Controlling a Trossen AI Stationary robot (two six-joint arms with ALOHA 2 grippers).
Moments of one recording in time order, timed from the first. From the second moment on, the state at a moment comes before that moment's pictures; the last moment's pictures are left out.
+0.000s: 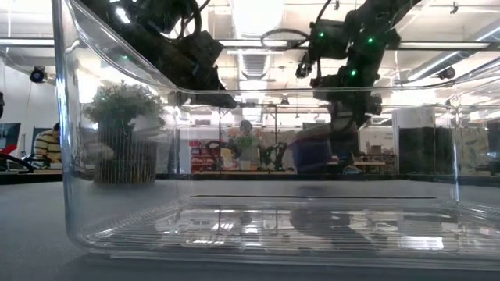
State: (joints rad) left arm 0.08 1.45 0.72 0.27 -0.33 -0.27; right arm -0.31 1.49 1.02 -0.70 0.18 0.37
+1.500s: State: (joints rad) left arm 0.06 0.96 0.31 0.64 -0.32 -0.17; right arm 0.47 1.43 0.99 -0.32 0.26 0.45
